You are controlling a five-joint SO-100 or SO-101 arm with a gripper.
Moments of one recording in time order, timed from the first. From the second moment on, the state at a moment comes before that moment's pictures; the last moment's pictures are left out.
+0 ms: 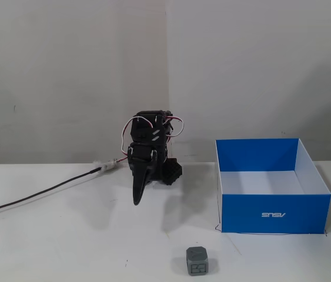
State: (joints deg) arm 3.3 187.4 176.6 60.0 -7.2
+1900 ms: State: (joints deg) arm -12.7 163.3 145.8 68.1 -5.0
